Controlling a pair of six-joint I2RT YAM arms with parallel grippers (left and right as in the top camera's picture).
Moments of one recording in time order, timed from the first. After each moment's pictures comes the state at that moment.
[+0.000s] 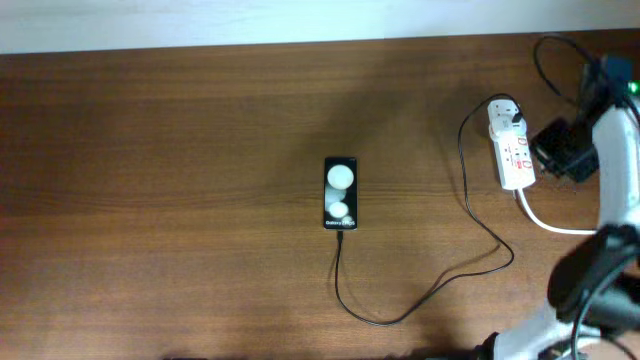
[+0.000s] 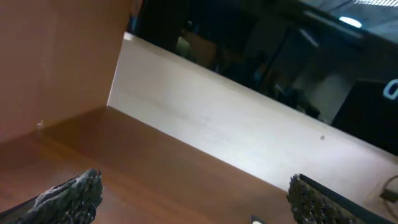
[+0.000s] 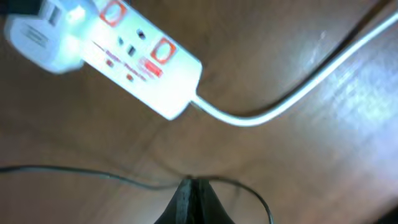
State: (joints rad) left arm -0.06 0.11 1.90 -1.69 -0.27 -0.39; right arm -0.36 1.85 1.68 -1.28 0.06 0.59
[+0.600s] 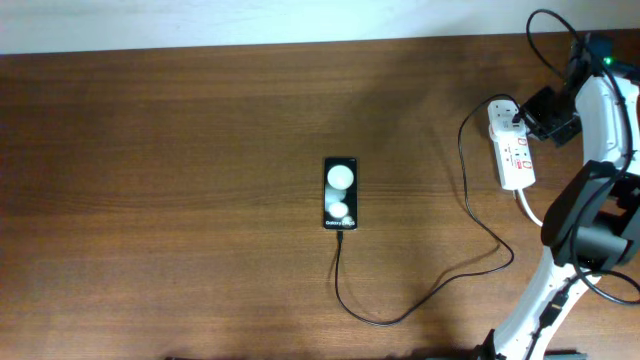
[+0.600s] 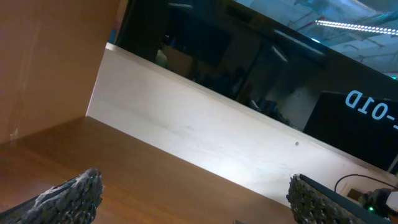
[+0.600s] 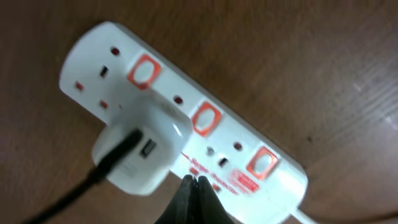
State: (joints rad) left arm -0.14 0.01 1.91 -1.69 -0.27 -0.39; right arm -0.36 2.22 1.97 -1.11 -0.04 0.61
